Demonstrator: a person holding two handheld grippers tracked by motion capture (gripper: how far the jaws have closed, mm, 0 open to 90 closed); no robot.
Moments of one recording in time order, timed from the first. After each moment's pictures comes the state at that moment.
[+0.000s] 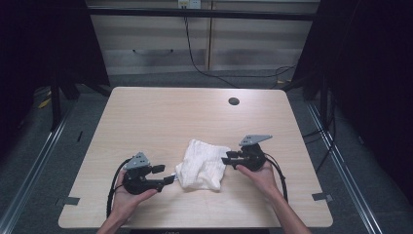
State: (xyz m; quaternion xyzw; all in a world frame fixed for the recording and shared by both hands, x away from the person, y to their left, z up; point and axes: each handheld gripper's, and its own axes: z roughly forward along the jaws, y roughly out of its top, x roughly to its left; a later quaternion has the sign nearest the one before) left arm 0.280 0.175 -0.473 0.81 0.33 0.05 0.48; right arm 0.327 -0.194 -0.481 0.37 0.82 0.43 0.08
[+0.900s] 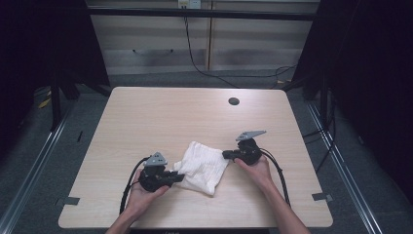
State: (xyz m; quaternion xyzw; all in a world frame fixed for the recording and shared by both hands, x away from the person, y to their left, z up) left arm 0.290 0.149 -0.486 0.83 0.31 0.01 0.45; right arm 0.347 -0.193 -0.502 0.39 0.82 0.42 0.06
